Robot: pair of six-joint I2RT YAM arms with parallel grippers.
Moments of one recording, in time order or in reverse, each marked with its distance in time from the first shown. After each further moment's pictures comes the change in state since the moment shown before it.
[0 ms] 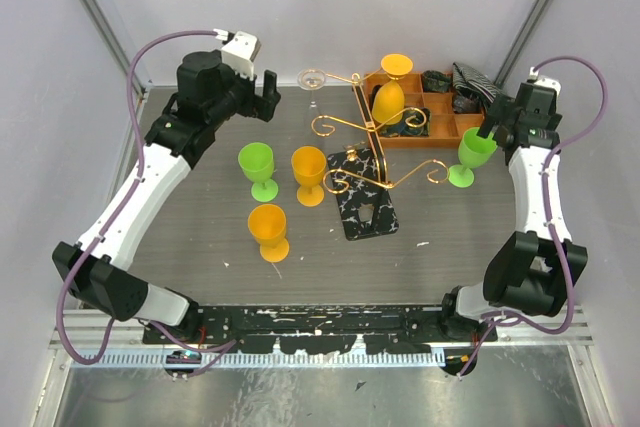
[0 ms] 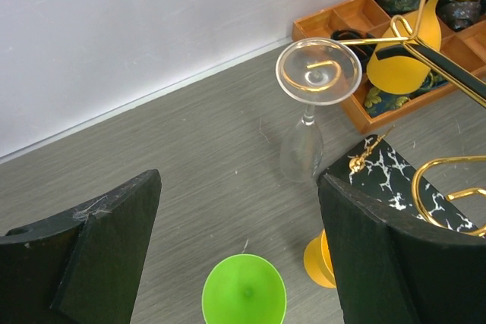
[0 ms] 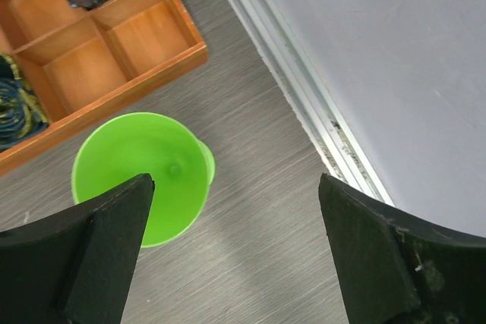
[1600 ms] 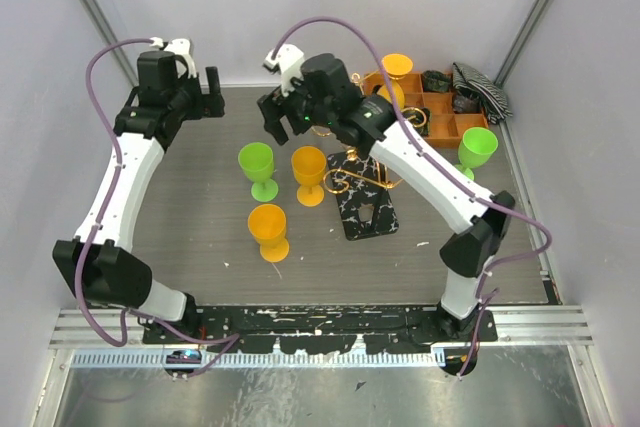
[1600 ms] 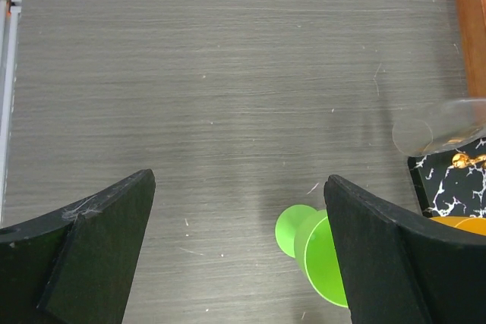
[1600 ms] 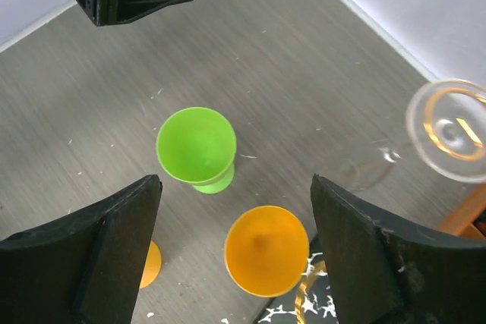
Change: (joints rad) left arm 0.295 0.054 0.020 -0.227 -0.056 -0.162; right arm 1.064 0.338 0.684 -0.091 -0.266 -0.171
